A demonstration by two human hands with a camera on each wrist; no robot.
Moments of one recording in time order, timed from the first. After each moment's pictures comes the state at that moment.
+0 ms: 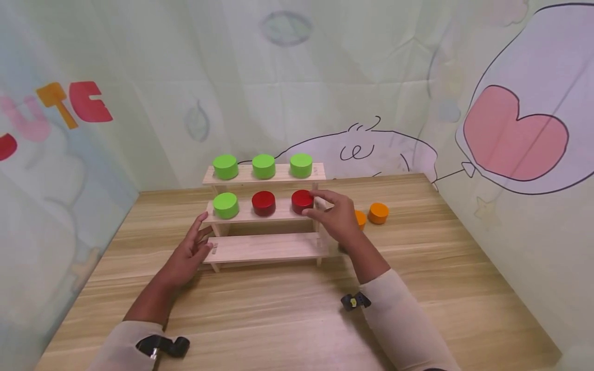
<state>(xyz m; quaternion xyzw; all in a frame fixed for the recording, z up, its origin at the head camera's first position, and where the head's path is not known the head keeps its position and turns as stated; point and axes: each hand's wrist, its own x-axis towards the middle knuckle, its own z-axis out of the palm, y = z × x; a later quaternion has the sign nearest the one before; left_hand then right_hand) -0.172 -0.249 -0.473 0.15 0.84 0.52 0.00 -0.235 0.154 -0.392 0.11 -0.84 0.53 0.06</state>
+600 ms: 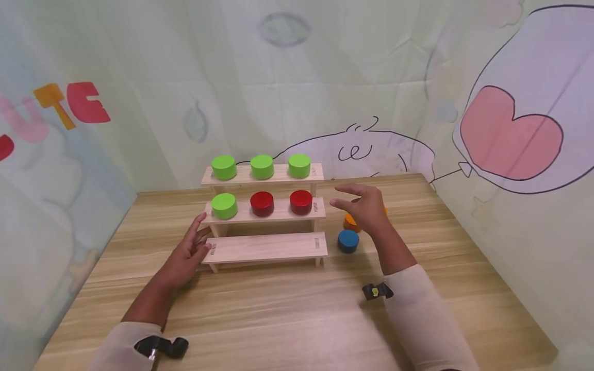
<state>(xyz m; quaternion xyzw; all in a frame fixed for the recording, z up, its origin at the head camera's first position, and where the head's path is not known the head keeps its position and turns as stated) -0.173 -0.249 -0.474 0.15 0.85 0.51 -0.01 -0.243 0.215 -0.374 0.08 -0.87 0.48 0.07</state>
